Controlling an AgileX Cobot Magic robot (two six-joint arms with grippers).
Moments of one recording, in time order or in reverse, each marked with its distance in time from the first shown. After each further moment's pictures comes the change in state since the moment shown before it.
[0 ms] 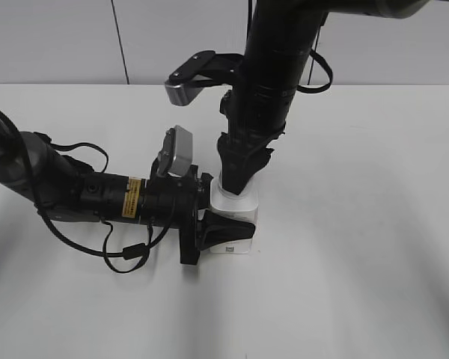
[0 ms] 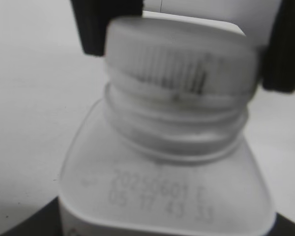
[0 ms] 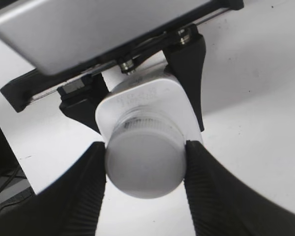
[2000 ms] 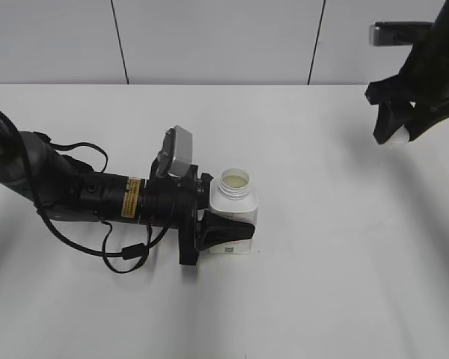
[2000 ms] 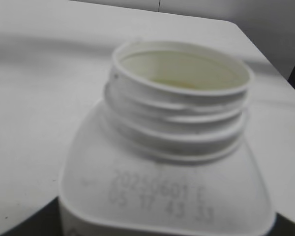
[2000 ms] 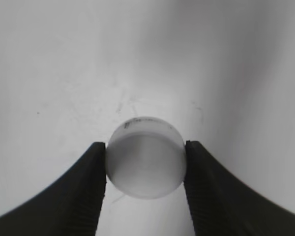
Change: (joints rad) left arm 0.000 0.000 0.000 0.009 -0.001 0.006; right arm -0.502 -0.090 0.143 -0.083 -0.114 0.518
